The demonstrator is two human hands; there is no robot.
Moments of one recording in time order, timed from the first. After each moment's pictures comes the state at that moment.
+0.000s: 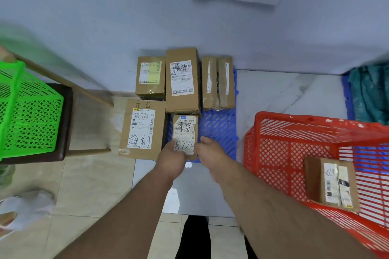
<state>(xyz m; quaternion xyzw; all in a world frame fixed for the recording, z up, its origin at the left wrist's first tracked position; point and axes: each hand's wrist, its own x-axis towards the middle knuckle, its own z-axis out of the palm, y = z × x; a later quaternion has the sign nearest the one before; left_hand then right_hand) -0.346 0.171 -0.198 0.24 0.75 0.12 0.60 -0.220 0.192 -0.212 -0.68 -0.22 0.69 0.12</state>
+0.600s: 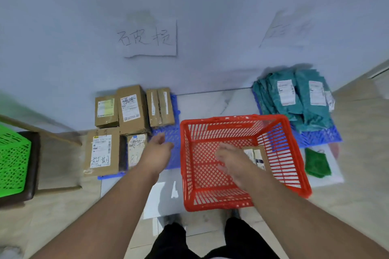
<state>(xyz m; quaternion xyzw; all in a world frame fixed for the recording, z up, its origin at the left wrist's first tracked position) -0.208 0.152 -0.031 0.34 0.72 0.18 0.58 0.017 0.100 -0.059 -0.73 -0.17 0.63 0.23</state>
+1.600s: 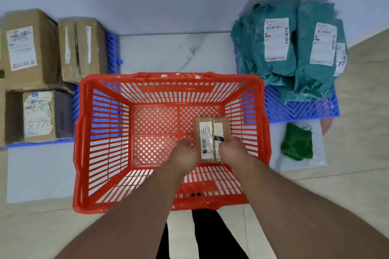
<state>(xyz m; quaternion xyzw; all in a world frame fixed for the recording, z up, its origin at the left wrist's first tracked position) 0.082 0.090 -0.230 0.32 0.69 0.01 0.65 0.238 0.087 -0.242 -0.84 -0.20 0.51 0.00</state>
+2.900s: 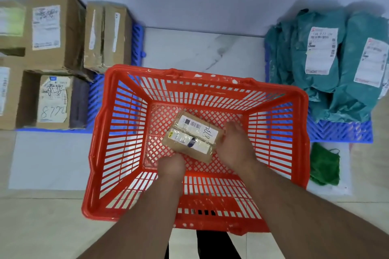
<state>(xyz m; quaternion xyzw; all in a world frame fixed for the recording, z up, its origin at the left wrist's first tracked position) 0.017 0.081 -0.285 0.02 0.82 0.09 0.57 0.187 0.123 -0.263 -0.74 -0.57 0.34 -0.09</state>
